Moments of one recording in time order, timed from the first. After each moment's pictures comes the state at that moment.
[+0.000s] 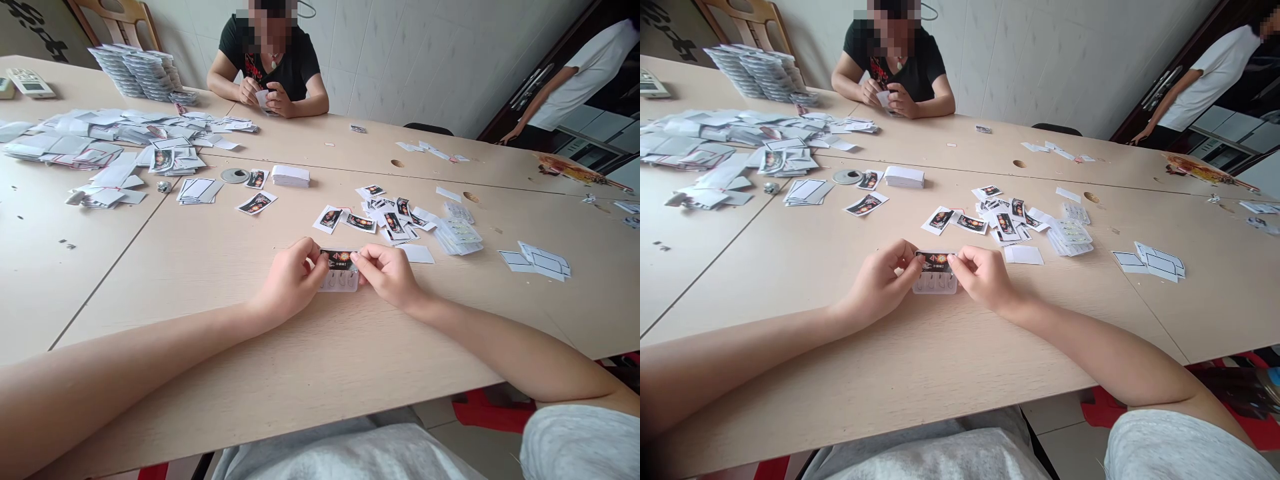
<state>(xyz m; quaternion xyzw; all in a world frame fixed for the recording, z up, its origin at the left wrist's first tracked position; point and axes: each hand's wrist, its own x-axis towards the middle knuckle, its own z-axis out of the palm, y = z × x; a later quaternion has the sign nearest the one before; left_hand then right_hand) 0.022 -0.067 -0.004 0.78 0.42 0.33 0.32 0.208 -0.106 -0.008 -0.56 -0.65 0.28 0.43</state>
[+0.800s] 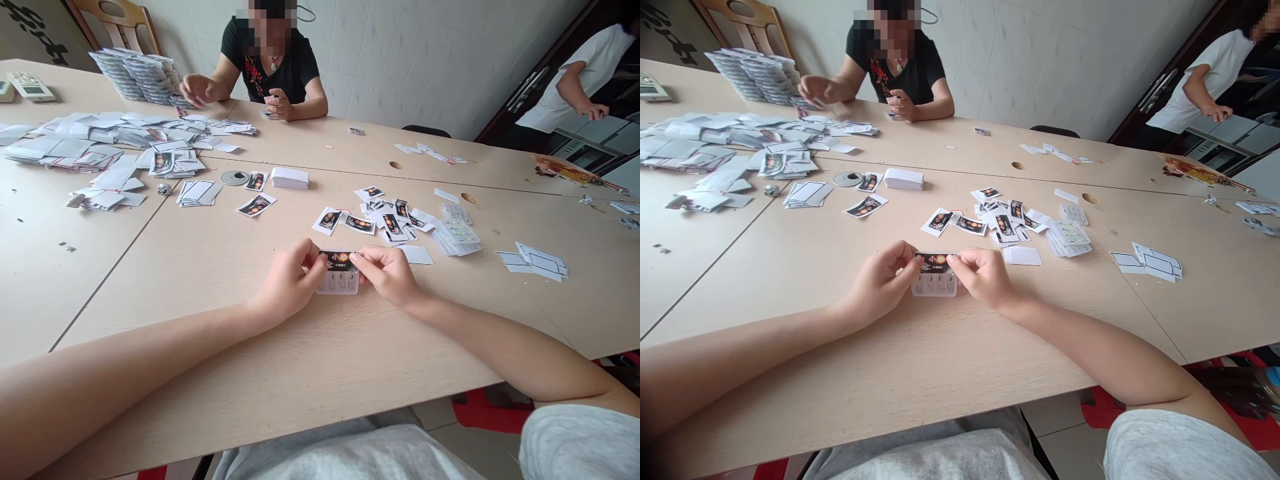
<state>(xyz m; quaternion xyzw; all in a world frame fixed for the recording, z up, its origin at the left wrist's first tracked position) 0.022 -0.065 -0.006 0.76 0.41 0.34 0.36 0.211 -0.103 -0.010 -0.54 -0.65 0.29 0.45</state>
